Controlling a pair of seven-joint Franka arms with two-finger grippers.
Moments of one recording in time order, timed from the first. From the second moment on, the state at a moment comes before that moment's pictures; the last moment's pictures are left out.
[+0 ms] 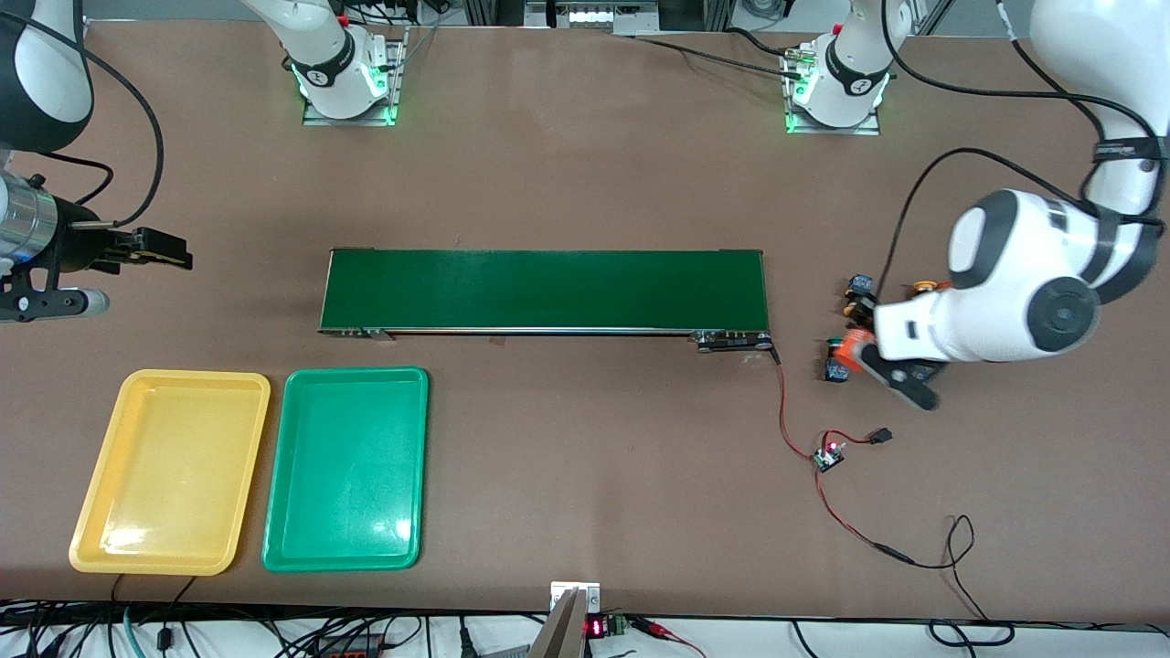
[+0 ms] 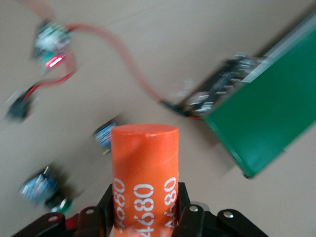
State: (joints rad) left arm 0.26 0.45 -0.48 -1.67 0.06 1.83 0.54; right arm 0.06 0.19 -0.09 -1.55 0.01 1.55 -0.10
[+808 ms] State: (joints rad) left arm 0.17 0.48 -0.73 -1.87 0.12 2.06 0.90; right arm 0.06 0.19 -0.09 -1.55 0.01 1.55 -0.10
